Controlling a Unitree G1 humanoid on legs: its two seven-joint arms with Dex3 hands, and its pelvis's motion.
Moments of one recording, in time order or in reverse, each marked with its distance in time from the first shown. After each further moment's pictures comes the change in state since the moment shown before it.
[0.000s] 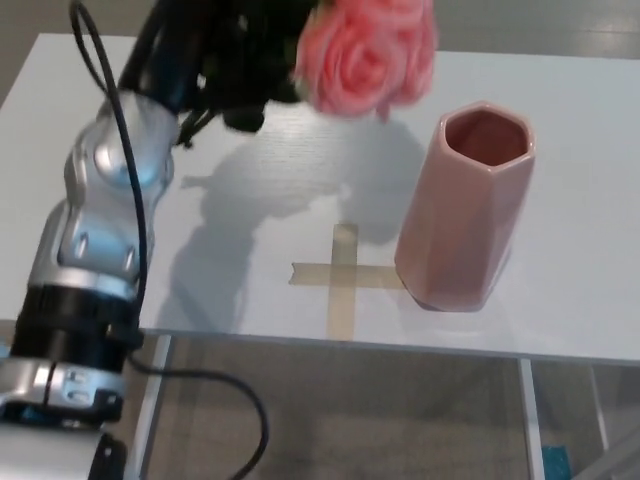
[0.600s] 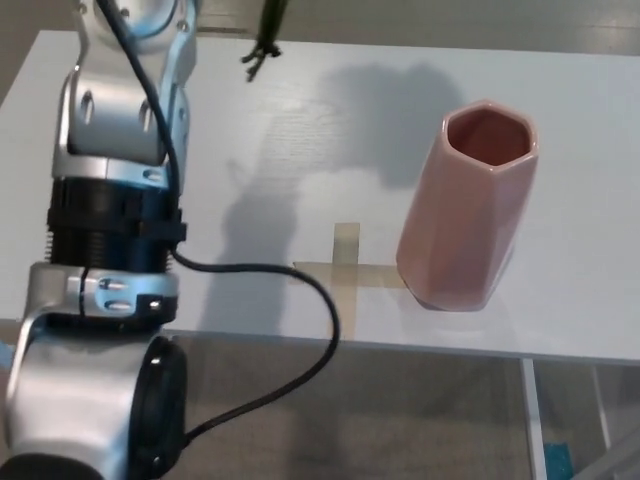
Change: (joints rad) left_arm -0.267 -0.128 0.140 -0.057 -0.182 0.292 -0.039; right_arm -0.002 -0.001 0.007 0.000 -0.001 0.000 0.006
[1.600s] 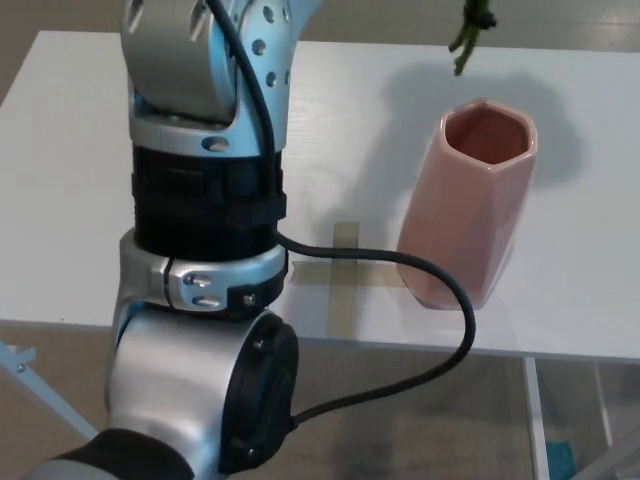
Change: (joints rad) left_arm -0.157 -0.238 0.043 -0.275 -0.256 0.470 0.063; right_arm 0.000 0.000 0.008 0.001 -0.001 0.000 0.003
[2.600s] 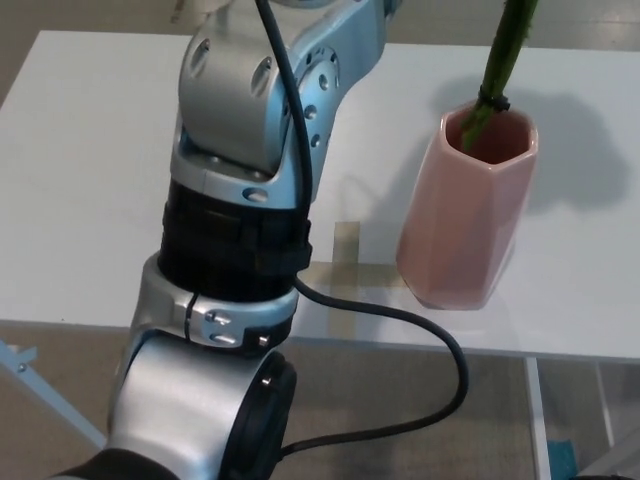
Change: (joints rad) left_arm 0.086 -0.003 -0.159 -0.027 -0.012 0.034 0.033; right_arm -0.017 0.000 0.006 0.003 -0.003 0.001 0.003
